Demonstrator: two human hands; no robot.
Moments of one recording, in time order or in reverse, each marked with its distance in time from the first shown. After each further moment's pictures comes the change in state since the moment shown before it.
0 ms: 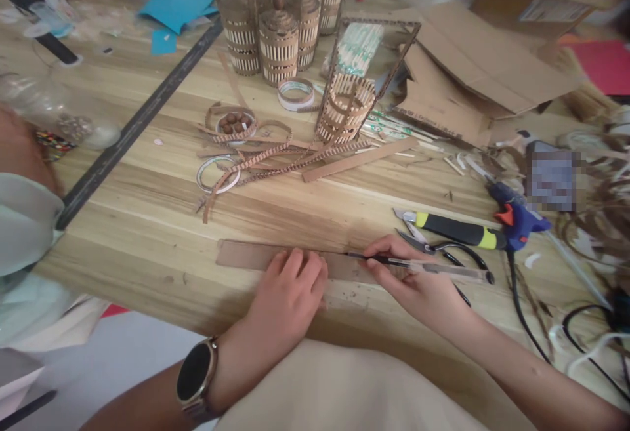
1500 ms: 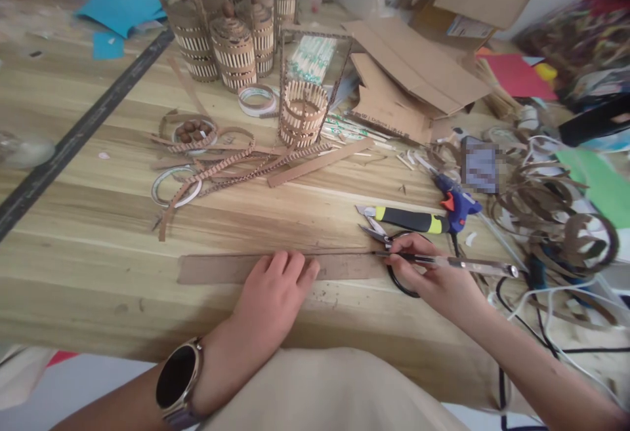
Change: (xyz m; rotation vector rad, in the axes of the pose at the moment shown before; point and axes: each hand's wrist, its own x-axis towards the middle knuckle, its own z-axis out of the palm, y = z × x) left_hand 0.023 0.010 -0.001 0.066 0.084 0.028; right_hand -0.040 0.044 -0.051 -0.158 0.138 0.167
